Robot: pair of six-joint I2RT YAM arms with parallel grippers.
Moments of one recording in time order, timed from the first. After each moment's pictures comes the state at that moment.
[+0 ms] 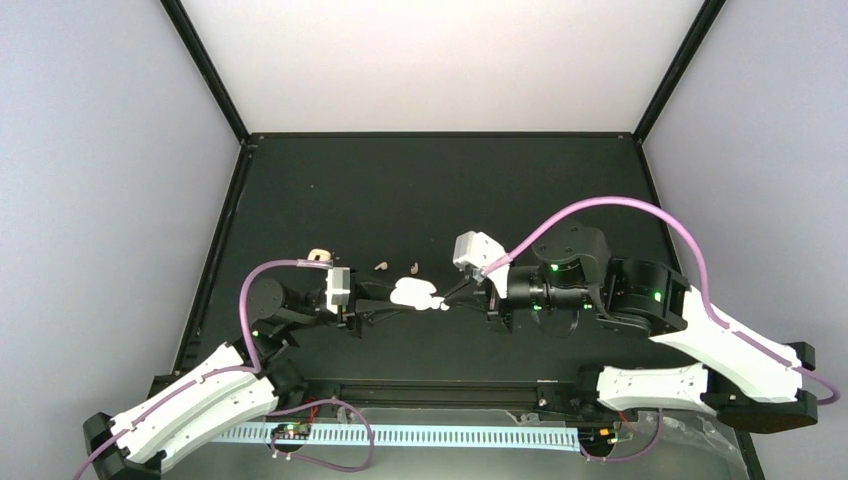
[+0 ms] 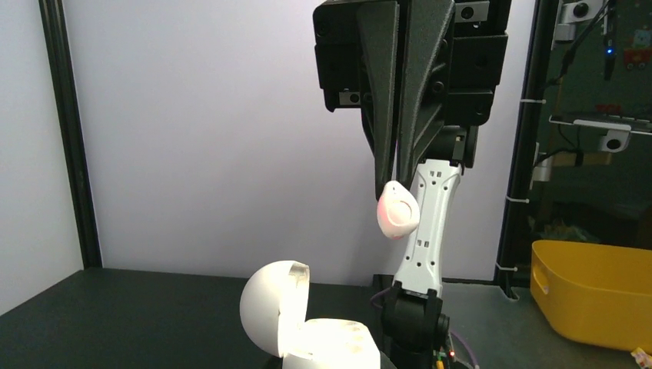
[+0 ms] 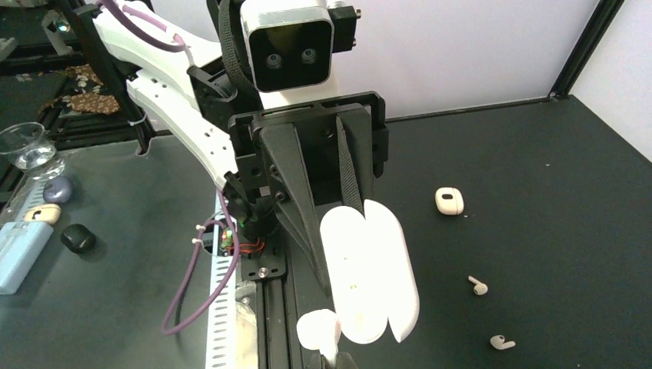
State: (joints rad) left arm -0.81 0.56 0.46 0.39 0.64 -0.21; right arm 1.20 1.01 1.44 -0.84 -0.21 -0.02
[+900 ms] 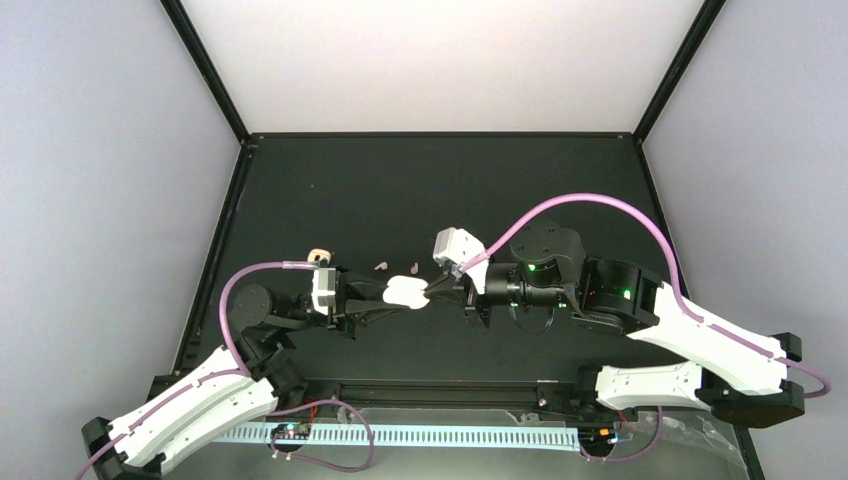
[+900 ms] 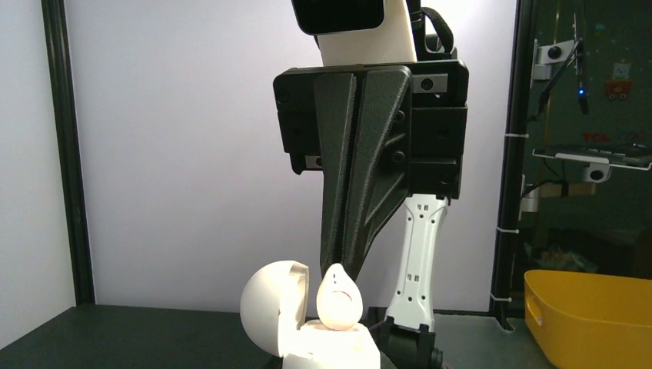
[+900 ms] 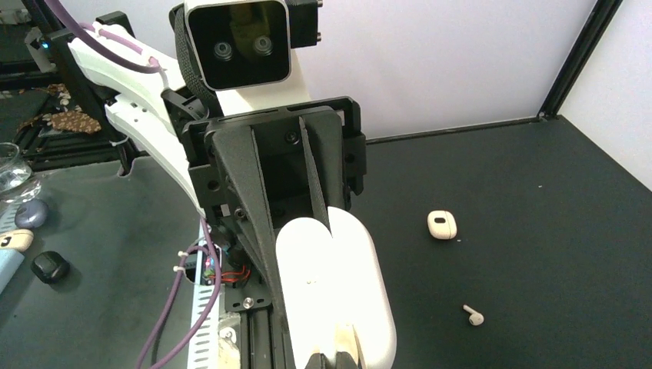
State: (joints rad) left arm -0.81 0.52 0.46 0.46 0.63 -0.25; right arm 1.23 1.07 1.40 -0.69 -0.16 -0.02
